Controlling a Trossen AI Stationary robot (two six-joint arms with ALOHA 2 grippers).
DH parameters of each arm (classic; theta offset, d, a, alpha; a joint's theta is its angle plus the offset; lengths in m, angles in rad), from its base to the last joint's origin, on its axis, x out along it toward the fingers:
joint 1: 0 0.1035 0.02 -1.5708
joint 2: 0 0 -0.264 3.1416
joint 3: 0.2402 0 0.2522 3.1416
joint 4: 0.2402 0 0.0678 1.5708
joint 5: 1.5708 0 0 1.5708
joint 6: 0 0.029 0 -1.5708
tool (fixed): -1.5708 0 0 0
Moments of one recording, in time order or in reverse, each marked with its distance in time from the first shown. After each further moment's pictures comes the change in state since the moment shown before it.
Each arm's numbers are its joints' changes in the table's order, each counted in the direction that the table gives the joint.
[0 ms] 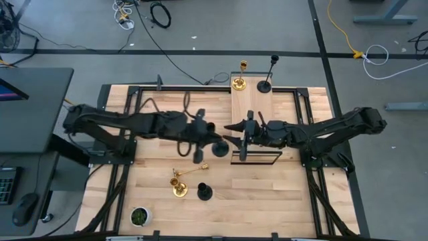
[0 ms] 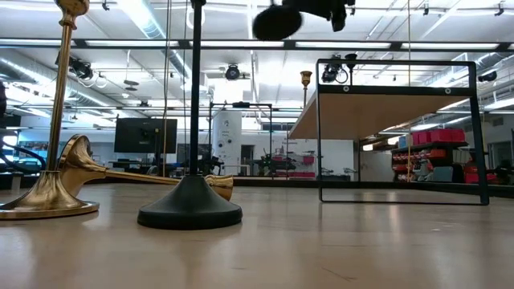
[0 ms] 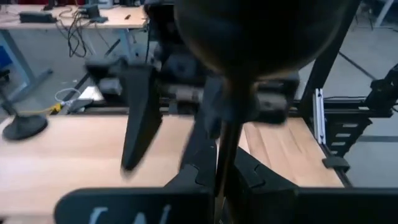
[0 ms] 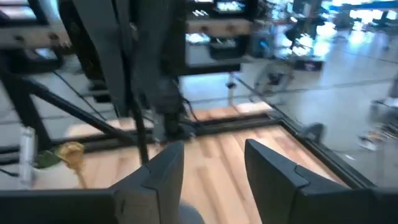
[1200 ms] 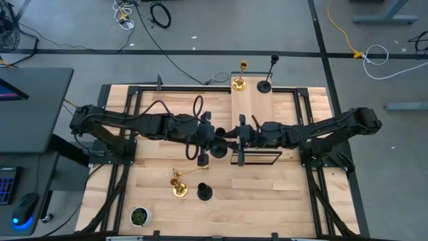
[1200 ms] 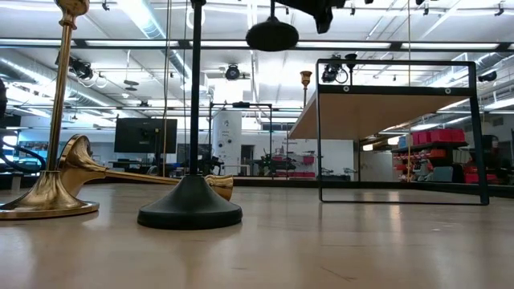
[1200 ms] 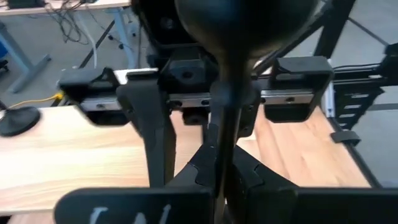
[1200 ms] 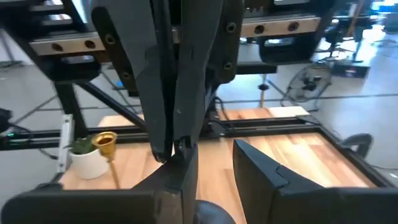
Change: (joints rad) left arm 0.014 0.086 0.096 0.120 0.013 0.056; right arm -0.001 0.065 -0.002 -0.080 0.161 -0.029
